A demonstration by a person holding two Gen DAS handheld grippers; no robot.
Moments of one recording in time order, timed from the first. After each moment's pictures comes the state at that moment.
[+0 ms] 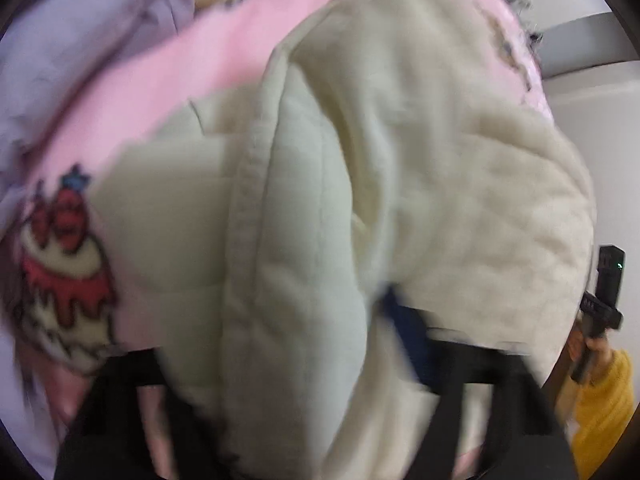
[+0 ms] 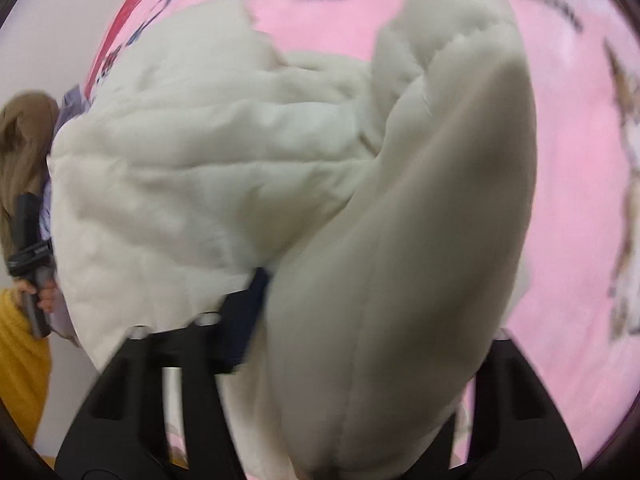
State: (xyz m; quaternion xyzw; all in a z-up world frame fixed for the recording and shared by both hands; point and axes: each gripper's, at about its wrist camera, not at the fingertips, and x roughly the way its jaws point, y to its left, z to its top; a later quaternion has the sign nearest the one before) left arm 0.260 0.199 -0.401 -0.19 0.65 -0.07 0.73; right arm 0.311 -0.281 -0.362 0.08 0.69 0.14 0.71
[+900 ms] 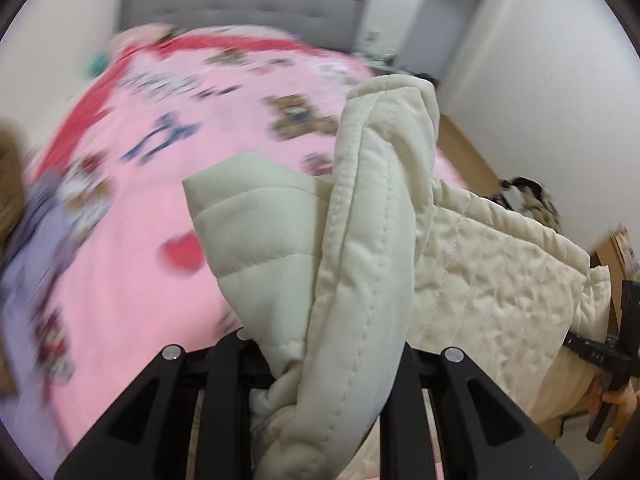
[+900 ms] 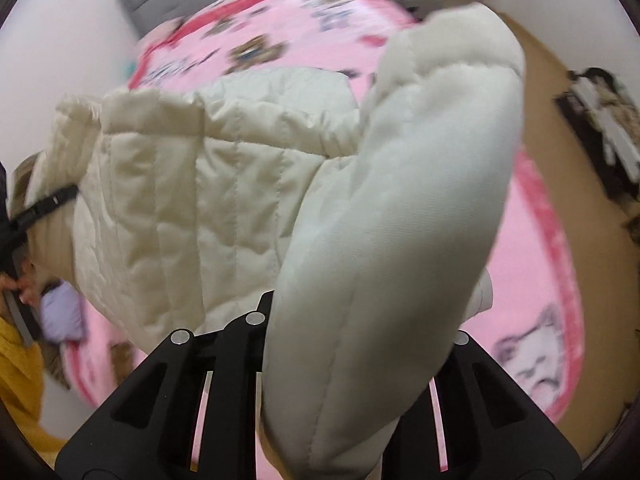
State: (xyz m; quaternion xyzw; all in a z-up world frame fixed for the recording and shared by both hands) left arm 0.203 -0.062 -0.213 -0.04 0.45 -0.19 0.87; right arm 0.077 -0.433 -0.201 0.13 0.53 -0.02 0.84
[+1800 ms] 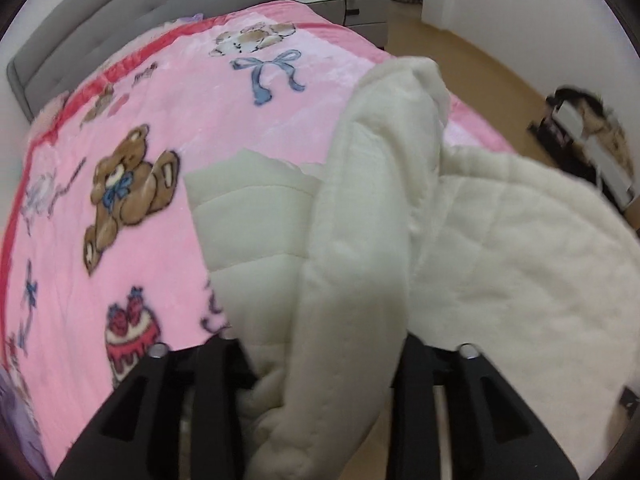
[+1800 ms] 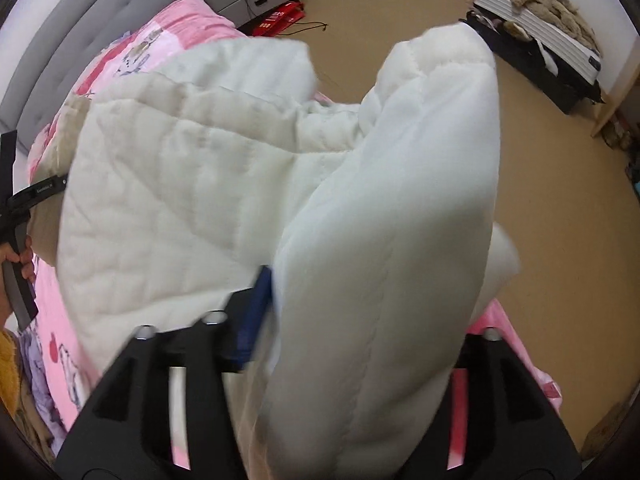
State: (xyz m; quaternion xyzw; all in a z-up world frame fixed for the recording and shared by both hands) left arm 0.484 -0.430 -0.349 0.17 0.49 -0.15 0.84; right arm 0.205 -0.683 -0.367 0.26 0.52 -0.17 0.79
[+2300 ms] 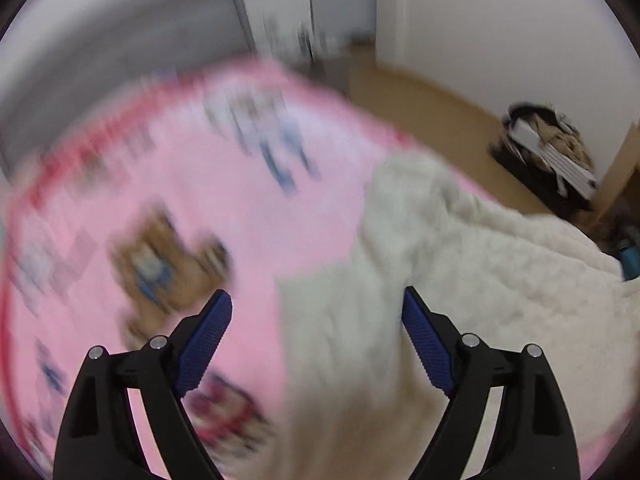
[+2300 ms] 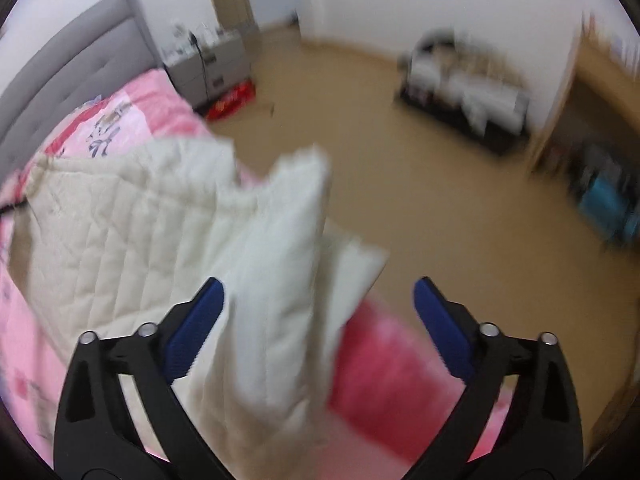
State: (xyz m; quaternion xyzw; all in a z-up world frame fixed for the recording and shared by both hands) left arm 0.507 -0.352 -0.265 0.17 0.36 -0.23 0.89; right arm 0.140 -0.686 -0.295 0.16 0.39 -0.30 0.86
